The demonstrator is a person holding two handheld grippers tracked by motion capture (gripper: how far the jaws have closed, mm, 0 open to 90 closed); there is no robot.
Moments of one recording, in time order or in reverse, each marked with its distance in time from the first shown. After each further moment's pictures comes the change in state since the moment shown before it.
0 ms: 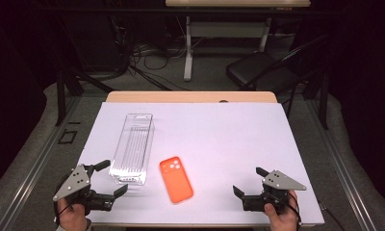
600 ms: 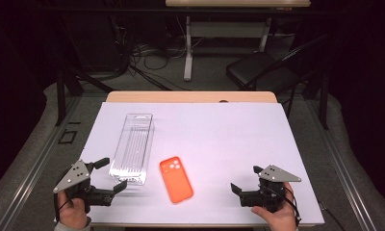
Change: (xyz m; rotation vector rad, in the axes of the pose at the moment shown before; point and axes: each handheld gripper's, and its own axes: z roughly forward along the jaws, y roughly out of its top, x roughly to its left) left arm 0.012 0.006 0.004 0.041 -0.006 -0.075; right arm -0.001 0.009 0.009 0.078 0.008 0.040
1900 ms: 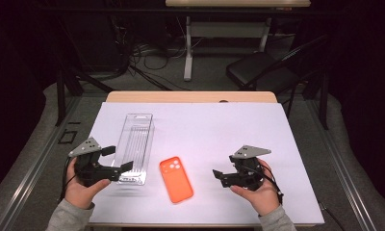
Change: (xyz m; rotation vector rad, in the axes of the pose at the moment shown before) left arm 0.025 0.039 0.032 0.164 0.023 -0.159; right arm 0.017 0.054 0.048 0.166 0.076 -0.058
